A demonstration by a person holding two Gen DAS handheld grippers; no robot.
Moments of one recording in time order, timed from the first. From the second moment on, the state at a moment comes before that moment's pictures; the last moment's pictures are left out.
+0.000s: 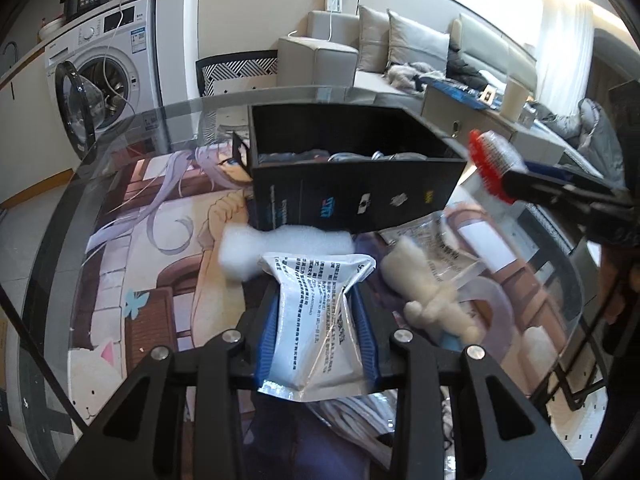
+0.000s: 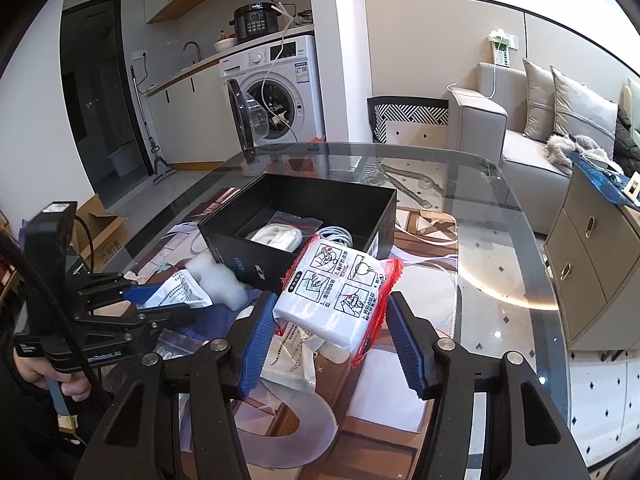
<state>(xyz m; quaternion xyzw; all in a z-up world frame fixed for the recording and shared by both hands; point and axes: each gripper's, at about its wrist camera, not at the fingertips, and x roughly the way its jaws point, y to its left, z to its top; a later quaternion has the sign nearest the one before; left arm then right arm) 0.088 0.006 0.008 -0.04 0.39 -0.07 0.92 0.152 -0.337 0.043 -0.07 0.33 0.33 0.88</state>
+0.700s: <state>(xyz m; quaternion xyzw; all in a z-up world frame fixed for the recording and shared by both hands) 0.093 0.021 0.064 -0.07 0.29 -0.08 0.95 0.140 -0.334 0.062 -0.07 0.29 0.34 0.89</state>
